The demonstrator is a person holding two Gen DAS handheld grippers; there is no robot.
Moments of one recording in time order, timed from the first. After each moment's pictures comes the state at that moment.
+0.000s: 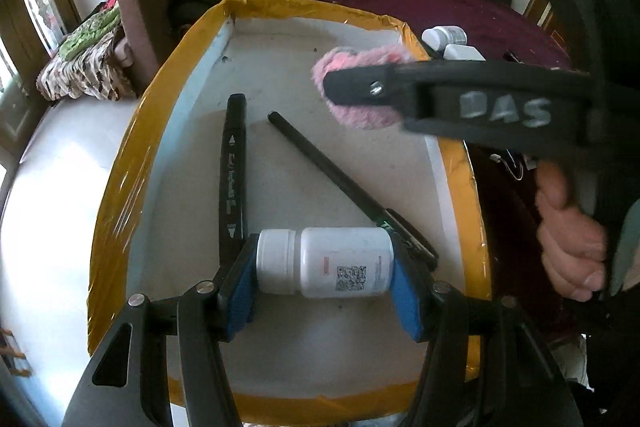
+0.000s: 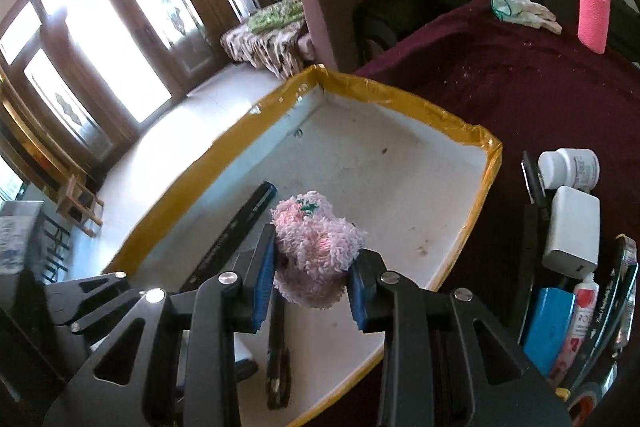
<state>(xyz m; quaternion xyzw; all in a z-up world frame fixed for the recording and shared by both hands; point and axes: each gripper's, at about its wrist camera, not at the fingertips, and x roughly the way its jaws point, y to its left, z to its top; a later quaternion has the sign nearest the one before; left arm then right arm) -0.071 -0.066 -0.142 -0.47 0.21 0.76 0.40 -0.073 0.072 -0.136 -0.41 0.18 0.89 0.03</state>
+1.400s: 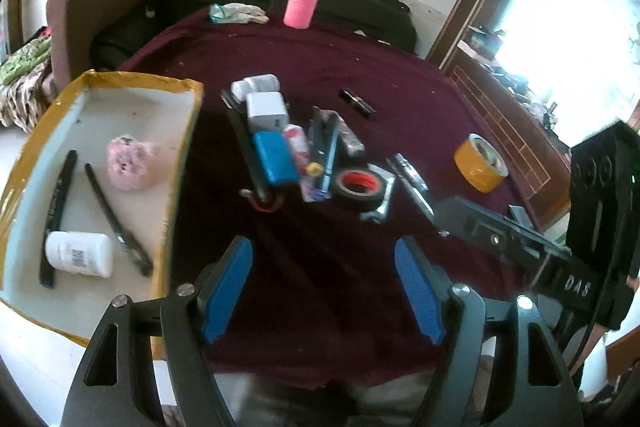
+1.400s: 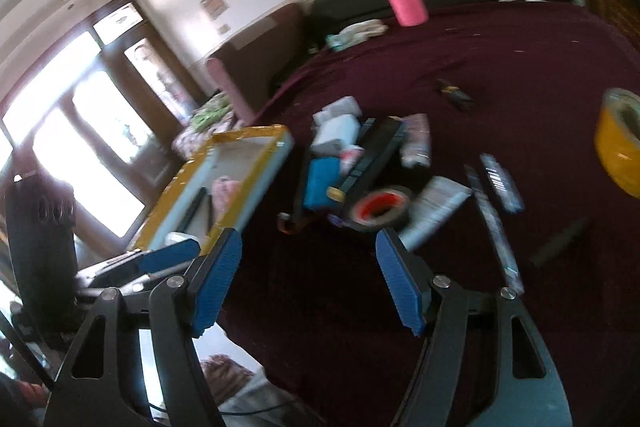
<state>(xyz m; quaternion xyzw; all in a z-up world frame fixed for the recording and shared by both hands) 0.060 -0.011 -0.084 -0.42 0.11 0.72 0.54 0.197 0.112 -0.095 -0.27 0.31 0.89 0.18</state>
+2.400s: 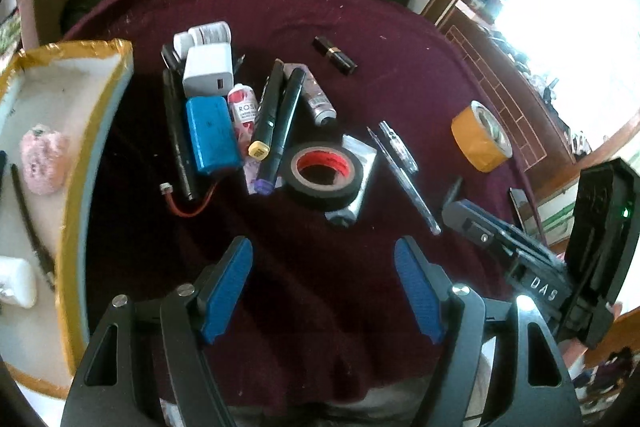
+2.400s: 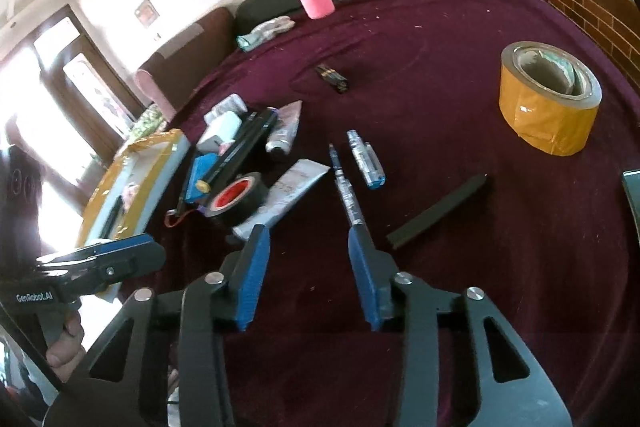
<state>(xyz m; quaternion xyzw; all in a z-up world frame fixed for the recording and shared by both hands) 0.066 0.067 -0.119 -0.50 0.14 0.66 0.54 0.254 0.166 -0.129 -0.29 0.33 0.85 0.29</state>
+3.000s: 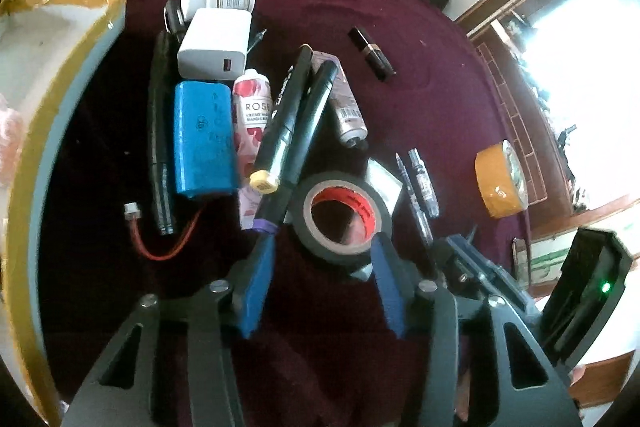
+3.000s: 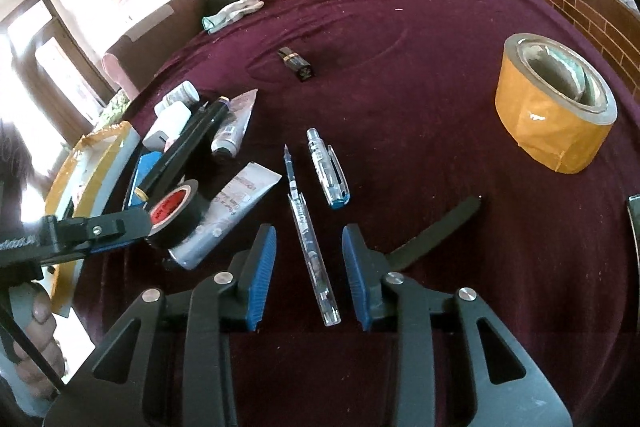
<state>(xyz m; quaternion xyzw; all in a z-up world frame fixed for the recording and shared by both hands) 0.033 0.108 -0.150 -0.58 0.08 0.64 0.49 0.237 0.194 -0.151 -0.34 0.31 0.83 0.33</state>
